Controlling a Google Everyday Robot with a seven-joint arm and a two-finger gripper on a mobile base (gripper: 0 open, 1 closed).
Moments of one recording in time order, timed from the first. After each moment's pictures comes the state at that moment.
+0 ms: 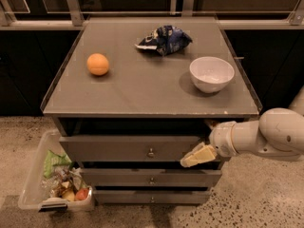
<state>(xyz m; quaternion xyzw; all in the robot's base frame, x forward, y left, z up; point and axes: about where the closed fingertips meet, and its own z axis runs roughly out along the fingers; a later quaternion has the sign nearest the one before) 0.509 -0.156 0.684 -0.42 0.81 0.20 0.37</state>
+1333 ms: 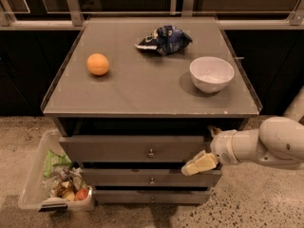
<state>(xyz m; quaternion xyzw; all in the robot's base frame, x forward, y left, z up) 0.492 -0.163 0.658 -0.40 0.83 0.20 0.34</state>
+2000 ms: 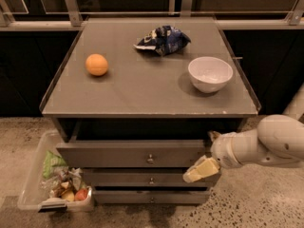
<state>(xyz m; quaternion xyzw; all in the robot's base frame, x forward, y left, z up) 0.473 -0.162 0.657 -0.41 0.83 0.20 0.30</state>
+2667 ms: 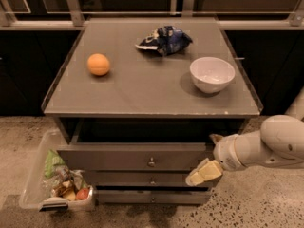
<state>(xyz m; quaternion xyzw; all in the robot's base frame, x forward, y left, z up) 0.461 -0.161 0.658 -0.42 0.84 0.21 0.28</state>
